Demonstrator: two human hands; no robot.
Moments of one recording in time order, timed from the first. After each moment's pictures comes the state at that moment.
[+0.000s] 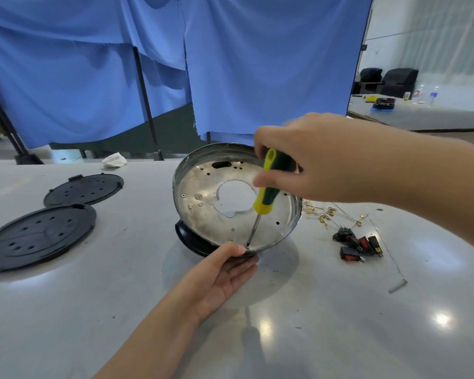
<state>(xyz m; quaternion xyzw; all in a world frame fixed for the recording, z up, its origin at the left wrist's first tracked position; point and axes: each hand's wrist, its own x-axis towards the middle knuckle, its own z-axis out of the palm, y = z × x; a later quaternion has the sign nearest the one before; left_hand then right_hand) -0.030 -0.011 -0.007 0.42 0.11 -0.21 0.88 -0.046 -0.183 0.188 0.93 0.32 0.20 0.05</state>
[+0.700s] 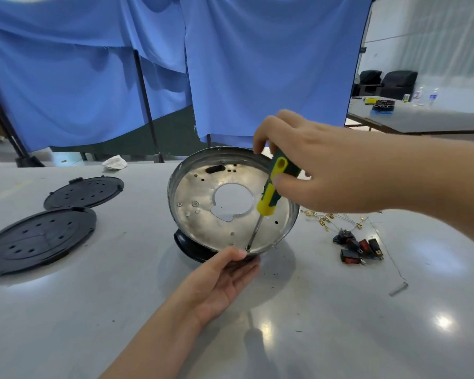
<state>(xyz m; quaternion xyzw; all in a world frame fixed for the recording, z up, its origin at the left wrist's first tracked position) -0.032 -0.015 -0.003 0.37 0.13 -0.20 0.90 -0.056 -0.186 0.189 0.94 0.32 0.14 -0.05</state>
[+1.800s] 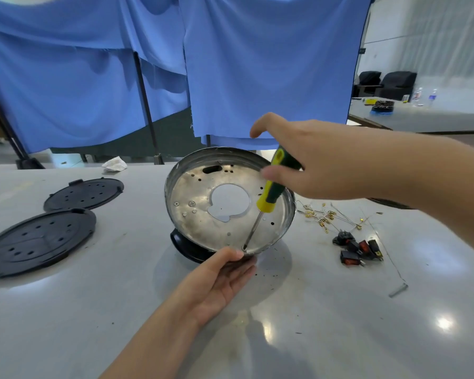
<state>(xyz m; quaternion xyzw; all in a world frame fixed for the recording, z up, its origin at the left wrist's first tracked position) -0.030 -0.012 -0.004 0.38 0.12 -0.19 0.90 -0.030 -0.189 0.186 0.95 0.29 0.14 -0.02</state>
